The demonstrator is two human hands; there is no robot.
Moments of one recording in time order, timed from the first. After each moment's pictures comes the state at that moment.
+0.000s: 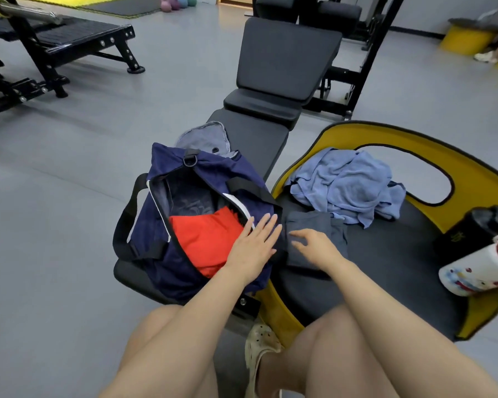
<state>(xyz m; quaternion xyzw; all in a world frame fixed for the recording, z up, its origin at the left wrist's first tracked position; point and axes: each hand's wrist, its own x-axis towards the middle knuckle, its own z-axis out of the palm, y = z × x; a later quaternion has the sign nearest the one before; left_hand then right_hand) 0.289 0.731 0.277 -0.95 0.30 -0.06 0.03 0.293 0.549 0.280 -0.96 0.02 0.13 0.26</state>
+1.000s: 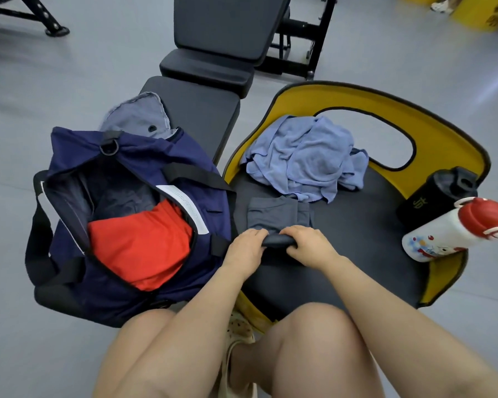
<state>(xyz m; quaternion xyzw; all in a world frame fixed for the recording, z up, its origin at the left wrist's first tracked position) 0.310 0.635 0.209 -0.94 0.25 0.10 -0.22 0.281 0.463 0.235 -0.98 -0.02 0.15 0.15</state>
